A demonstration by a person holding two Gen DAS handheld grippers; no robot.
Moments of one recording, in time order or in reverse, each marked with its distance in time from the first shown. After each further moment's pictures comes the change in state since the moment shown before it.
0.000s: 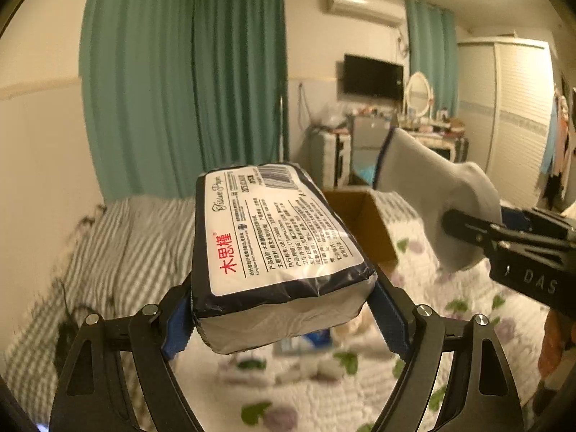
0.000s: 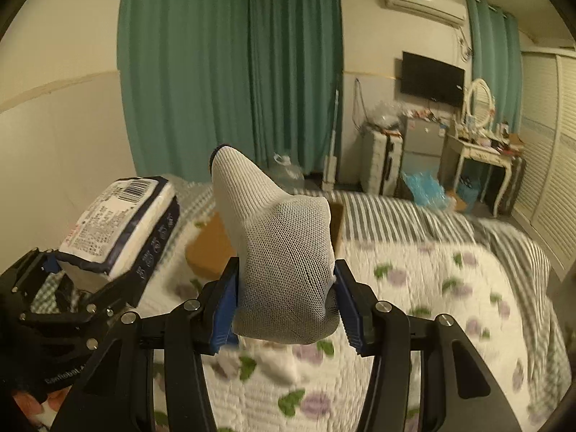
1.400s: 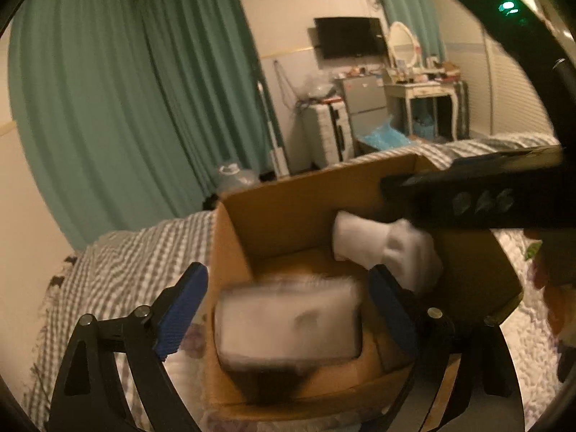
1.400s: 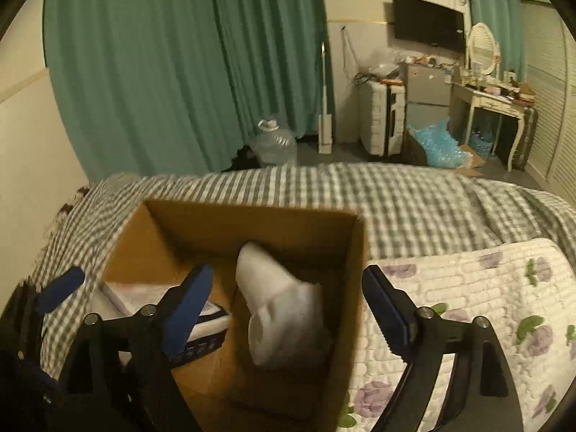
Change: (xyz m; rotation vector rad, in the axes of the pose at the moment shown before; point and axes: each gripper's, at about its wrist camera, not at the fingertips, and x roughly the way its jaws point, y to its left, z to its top) left arm 0.193 -0.017 0.008 0.226 0.073 0.057; right arm 0.244 -0.062 0.033 0.141 0.161 0.003
